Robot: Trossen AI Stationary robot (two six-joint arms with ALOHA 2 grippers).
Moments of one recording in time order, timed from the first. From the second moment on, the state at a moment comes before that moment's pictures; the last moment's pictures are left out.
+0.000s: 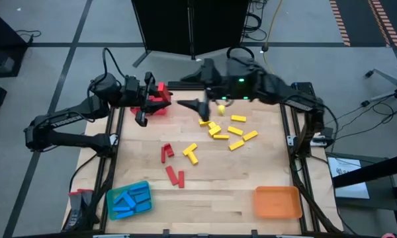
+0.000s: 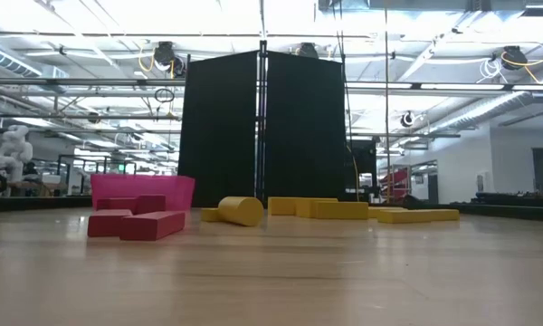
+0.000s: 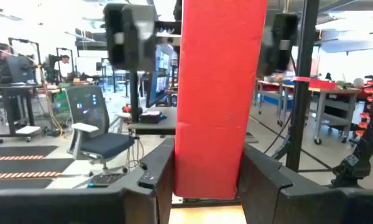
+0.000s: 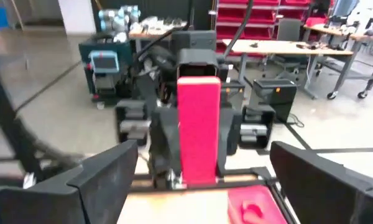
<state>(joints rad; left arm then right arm) 0.38 0.98 0.99 0.17 0.48 -0.05 -0.09 1.82 2.28 -0.59 -0.01 0.01</state>
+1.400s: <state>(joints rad) 0.62 0.74 0.84 -0.22 0.41 0.03 0.38 0.85 1.47 -0.99 0.47 0.33</state>
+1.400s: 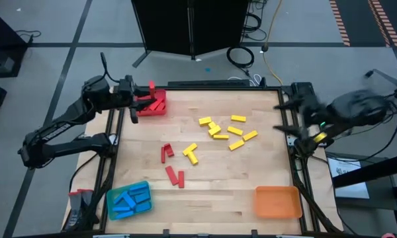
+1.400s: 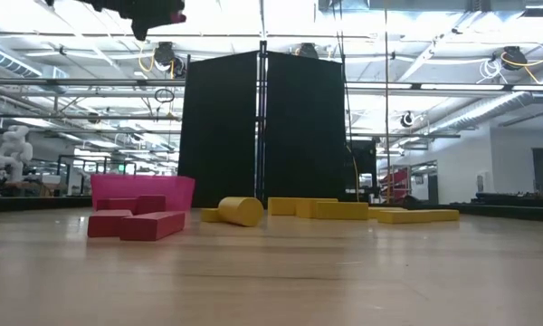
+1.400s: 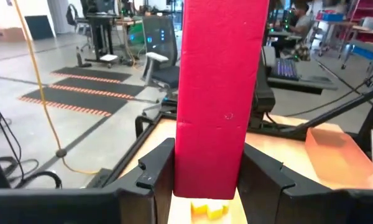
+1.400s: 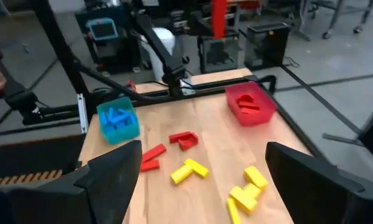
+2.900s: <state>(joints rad) 0.80 0.96 0.39 -0.13 -0.13 -0.47 0.39 0.13 0.48 -0.20 0.53 0.40</state>
